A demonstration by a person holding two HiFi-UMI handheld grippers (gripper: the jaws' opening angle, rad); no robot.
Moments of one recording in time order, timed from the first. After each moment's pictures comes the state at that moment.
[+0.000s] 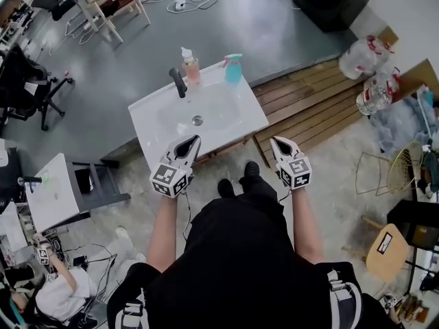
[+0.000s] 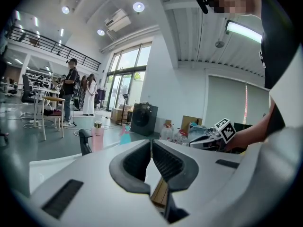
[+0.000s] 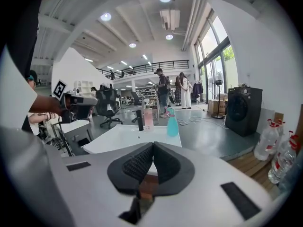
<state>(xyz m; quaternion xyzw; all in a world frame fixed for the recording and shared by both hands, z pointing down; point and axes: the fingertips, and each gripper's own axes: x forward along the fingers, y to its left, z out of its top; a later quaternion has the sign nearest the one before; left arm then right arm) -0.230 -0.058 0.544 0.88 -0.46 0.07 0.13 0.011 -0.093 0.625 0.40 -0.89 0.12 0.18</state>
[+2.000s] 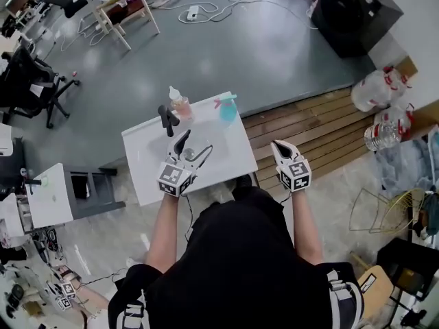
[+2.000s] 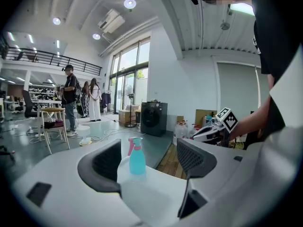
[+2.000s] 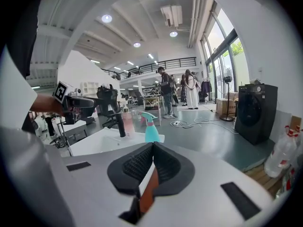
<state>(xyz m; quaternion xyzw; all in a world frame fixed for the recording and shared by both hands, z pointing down) -0.158 -0.296 0.555 0.85 -0.50 0.12 0.09 0.071 -0.350 0.636 0.34 -0.91 0.12 0.18</state>
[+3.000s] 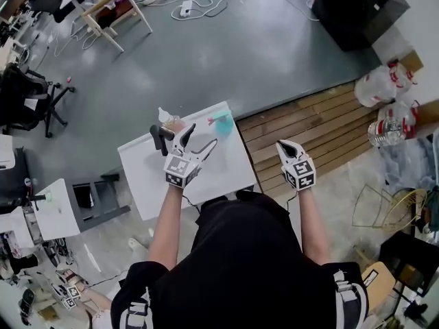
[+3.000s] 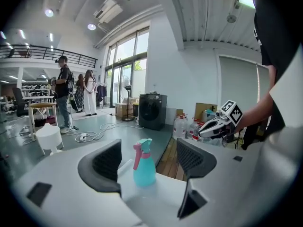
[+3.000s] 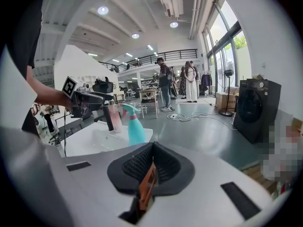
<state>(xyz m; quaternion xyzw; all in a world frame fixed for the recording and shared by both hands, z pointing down) -0.155 -0.437 0.595 0.86 -0.48 0.15 0.10 0.085 -0.454 0.668 0.33 -0.90 0.13 0.23</state>
